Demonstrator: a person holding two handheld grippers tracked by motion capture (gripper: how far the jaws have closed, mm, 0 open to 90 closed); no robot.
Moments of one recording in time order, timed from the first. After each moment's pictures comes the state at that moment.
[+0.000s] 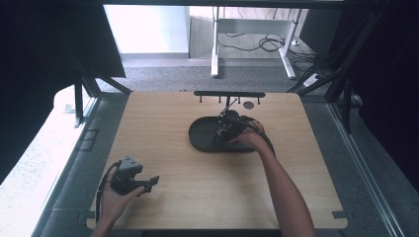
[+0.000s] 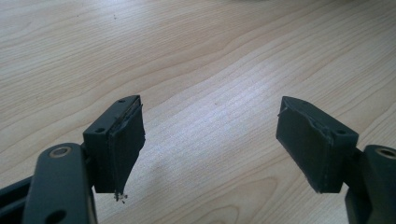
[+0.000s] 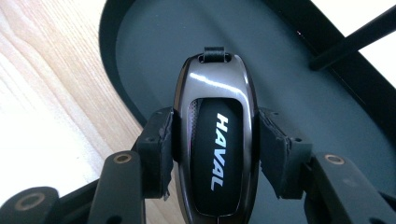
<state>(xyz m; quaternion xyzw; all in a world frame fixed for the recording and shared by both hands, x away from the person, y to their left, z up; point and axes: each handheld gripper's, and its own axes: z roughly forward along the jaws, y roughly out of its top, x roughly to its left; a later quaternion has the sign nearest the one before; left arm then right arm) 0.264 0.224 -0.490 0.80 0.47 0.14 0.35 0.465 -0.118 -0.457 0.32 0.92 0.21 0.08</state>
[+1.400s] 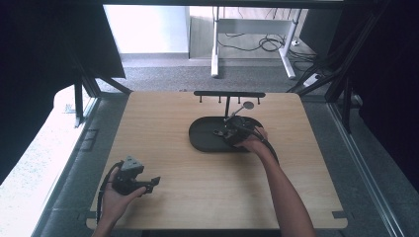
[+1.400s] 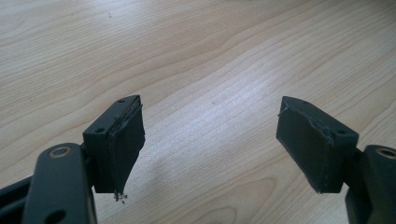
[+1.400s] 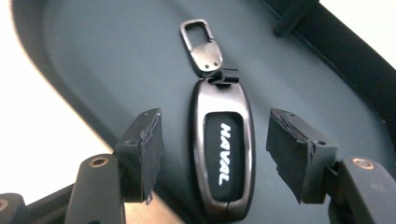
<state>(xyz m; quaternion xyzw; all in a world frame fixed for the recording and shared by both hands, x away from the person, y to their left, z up) 0.264 0.219 -0.492 0.80 0.47 0.14 0.35 0.458 -0.139 -0.483 0.36 0.90 0.21 0.13</state>
